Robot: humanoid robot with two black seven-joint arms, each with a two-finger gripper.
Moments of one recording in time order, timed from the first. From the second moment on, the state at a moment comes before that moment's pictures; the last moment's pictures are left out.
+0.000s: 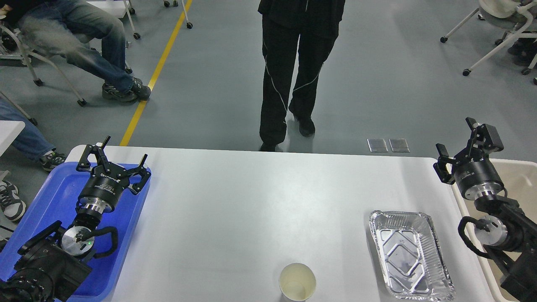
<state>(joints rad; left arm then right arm) -0.57 0.28 -0.93 -0.27 -0.13 -0.79 -0.32 0.50 -0.44 0.92 0.73 -0.30 0.07 0.51</state>
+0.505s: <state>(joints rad) -0.57 0.28 -0.93 -0.27 -0.13 -0.79 -0.32 0.49 -0.44 0.92 0.73 -0.30 0.08 0.51</state>
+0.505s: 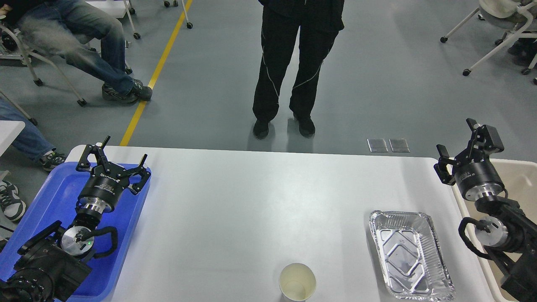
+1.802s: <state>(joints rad) -0.57 0.28 -0.93 -0.27 -0.13 -0.79 -0.32 0.52 -0.41 0.91 0.74 -0.30 0.07 0.51</state>
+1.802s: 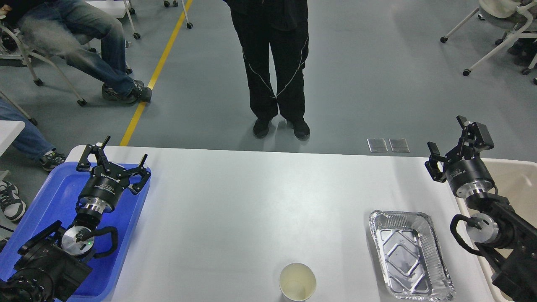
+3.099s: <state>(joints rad) -0.57 0.28 -0.93 -0.27 -0.13 -0.79 -0.32 1.42 -0.86 -0.38 1.10 -0.60 0.10 0.50</state>
